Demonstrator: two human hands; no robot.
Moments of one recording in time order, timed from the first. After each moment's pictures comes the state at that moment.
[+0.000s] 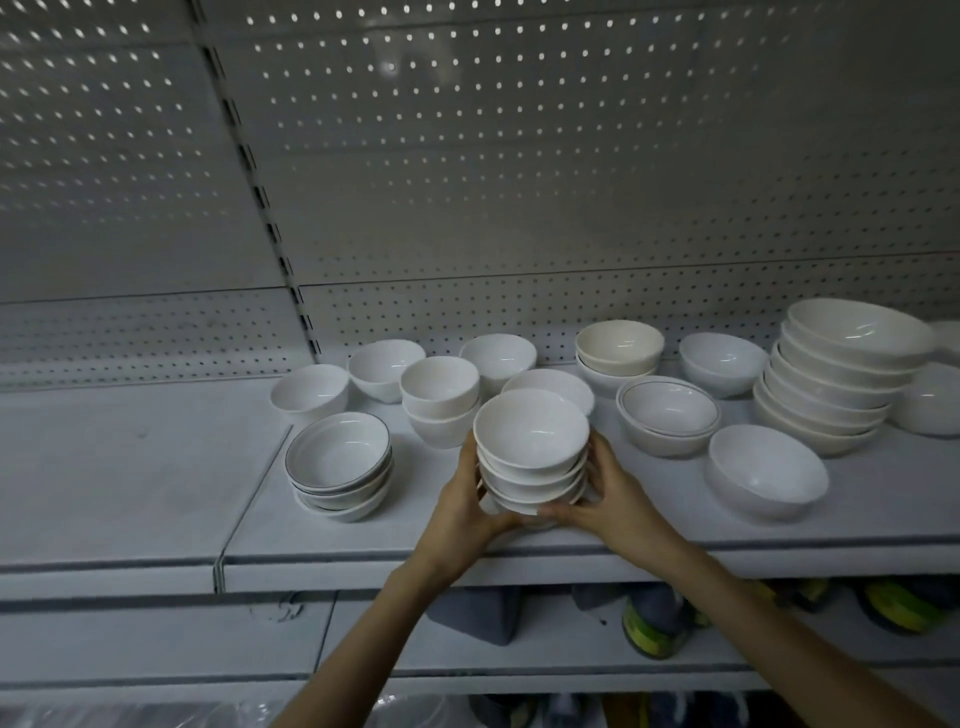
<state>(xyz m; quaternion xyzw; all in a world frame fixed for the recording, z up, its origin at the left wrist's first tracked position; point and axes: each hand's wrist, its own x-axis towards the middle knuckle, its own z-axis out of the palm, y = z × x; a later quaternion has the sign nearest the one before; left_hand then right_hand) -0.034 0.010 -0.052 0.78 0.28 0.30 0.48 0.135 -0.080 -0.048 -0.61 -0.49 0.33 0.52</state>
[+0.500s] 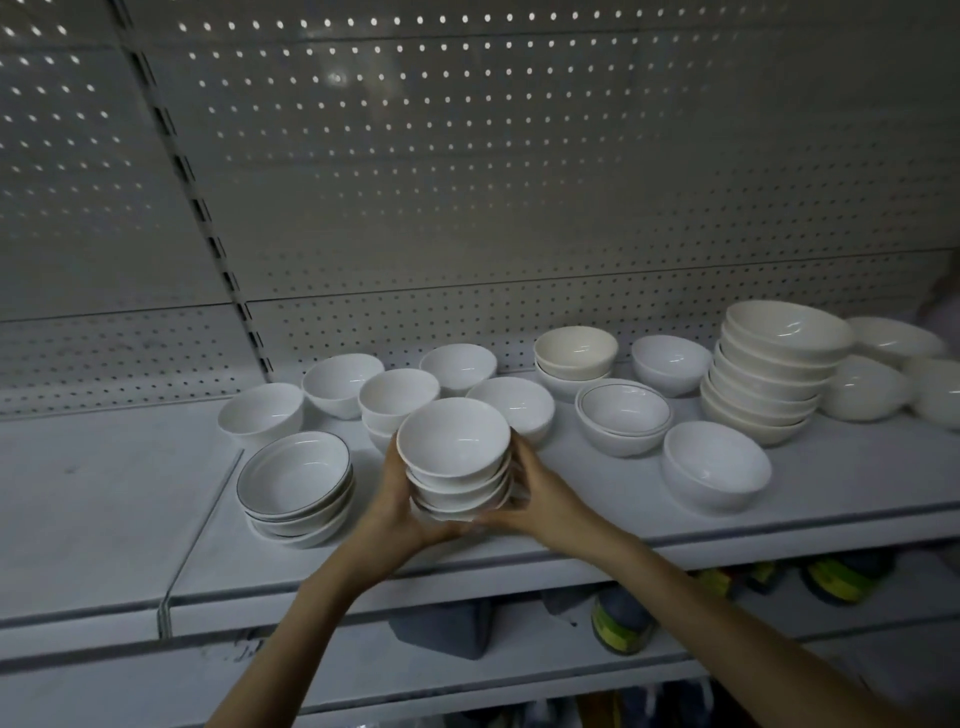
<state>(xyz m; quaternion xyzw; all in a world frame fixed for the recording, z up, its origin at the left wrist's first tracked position) -0.059 0.035 -0.043 0.80 0.25 0.29 0.46 0.115 -0.058 -0.038 -0.59 -0.54 0.36 0.48</state>
